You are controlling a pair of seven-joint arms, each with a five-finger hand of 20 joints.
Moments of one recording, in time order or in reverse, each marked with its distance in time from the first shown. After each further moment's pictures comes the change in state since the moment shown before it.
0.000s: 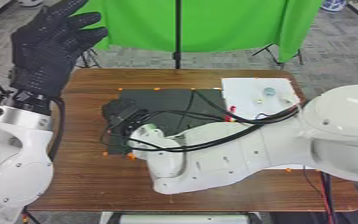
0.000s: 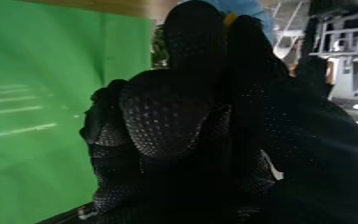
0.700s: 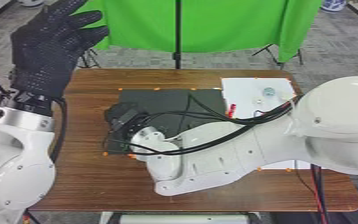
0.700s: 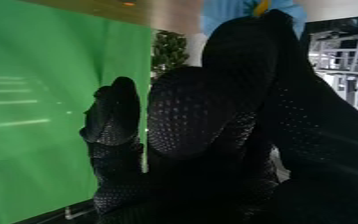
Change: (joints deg) left arm -0.4 0.2 1.1 -0.6 -0.4 0.4 1.0; right arm 2.5 -2.4 -4.6 1.5 1.5 1.0 2.0
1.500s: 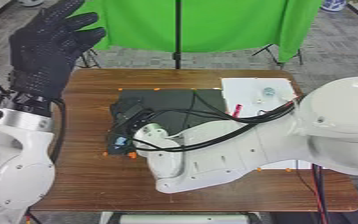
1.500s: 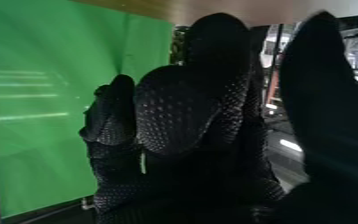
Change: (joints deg) left arm 1.2 -2.1 -1.5 0.7 0.0 -0.9 -0.6; right arm -0.3 1.2 1.2 -0.2 -0.9 -0.7 3.0
